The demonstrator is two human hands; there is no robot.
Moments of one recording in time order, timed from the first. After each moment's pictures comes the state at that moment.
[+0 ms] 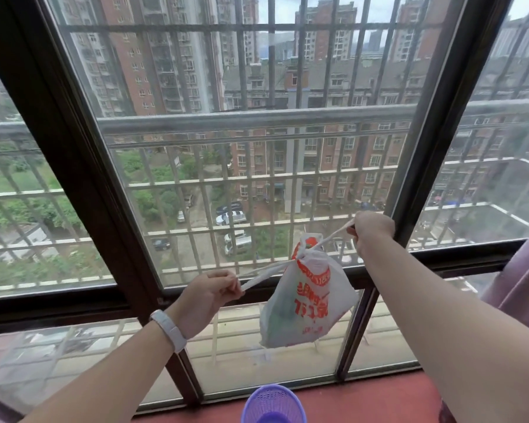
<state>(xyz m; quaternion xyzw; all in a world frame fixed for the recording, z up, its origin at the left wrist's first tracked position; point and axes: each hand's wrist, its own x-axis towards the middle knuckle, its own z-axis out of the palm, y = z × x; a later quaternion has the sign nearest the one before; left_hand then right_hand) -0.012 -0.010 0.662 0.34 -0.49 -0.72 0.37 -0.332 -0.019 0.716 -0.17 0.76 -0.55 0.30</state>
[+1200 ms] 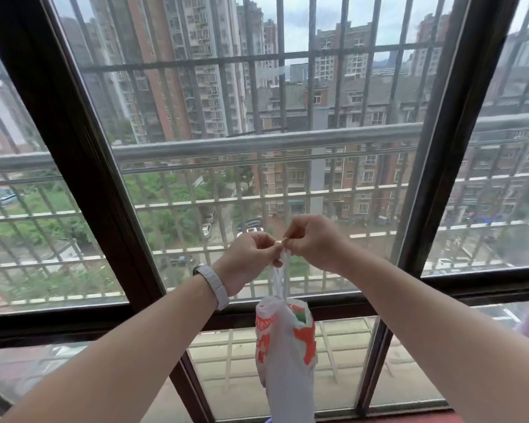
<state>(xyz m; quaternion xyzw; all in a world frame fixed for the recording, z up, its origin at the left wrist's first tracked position) -0.099 -0.031 0.754 0.38 -0.67 -0.52 0.36 -0.261 -0.001 0.773 -0.68 0.59 -0.38 0.21</state>
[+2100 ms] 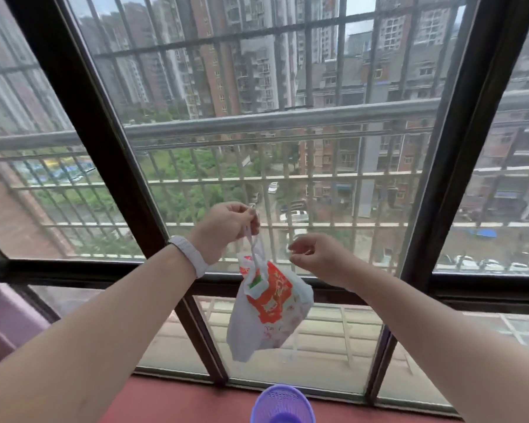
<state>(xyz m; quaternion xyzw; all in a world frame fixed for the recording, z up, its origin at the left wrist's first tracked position) -0.129 0.005 0.779 0.52 -0.59 -0.46 0.41 -0.331 0.014 0.705 -0.68 0.56 -0.30 0.37</state>
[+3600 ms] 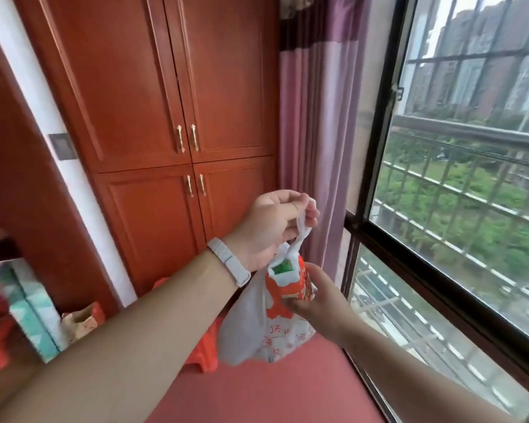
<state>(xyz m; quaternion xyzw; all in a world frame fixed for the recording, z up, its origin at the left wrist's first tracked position) 0.480 0.311 0.824 0.56 -0.32 -0.25 0.73 0.394 0.199 0.697 -0.83 0.09 -0.14 0.53</state>
